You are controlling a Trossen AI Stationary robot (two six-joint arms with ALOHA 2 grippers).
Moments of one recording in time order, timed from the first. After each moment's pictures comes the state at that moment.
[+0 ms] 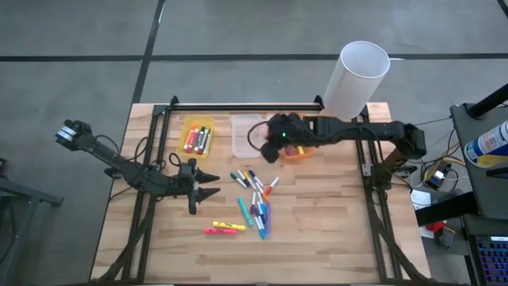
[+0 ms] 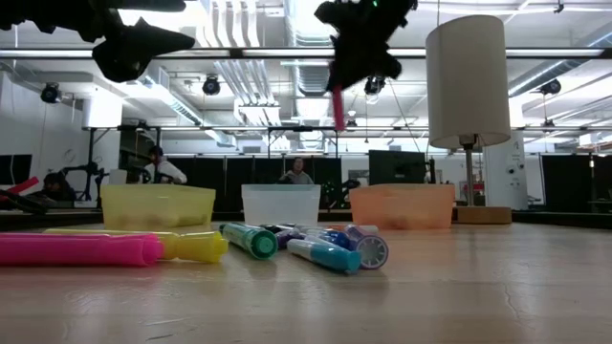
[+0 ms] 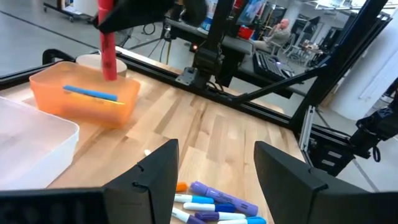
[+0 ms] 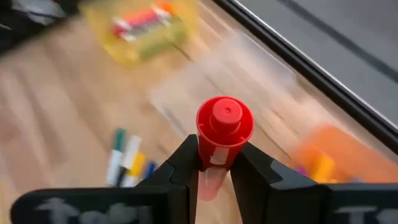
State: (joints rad) left arm -0.49 0.85 0.41 0.32 -0.61 -0.45; right arm -0.13 1.64 1.47 -0.68 0.31 0.47
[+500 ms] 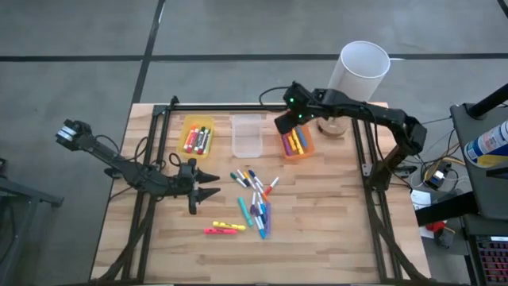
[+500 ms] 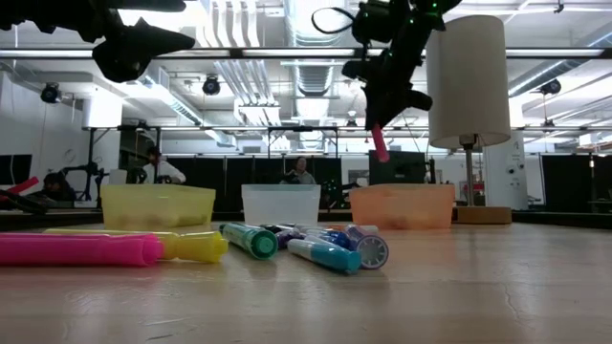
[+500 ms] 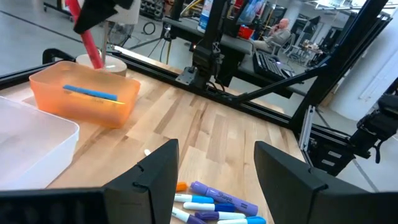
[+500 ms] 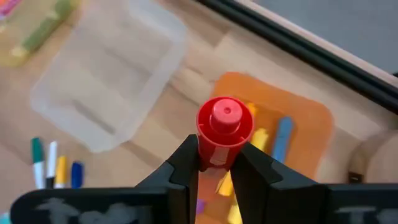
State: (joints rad) left arm -0.49 0.85 0.41 0.32 -0.61 -0.45; right arm -0.46 1.64 1.45 -0.86 0.11 0.53
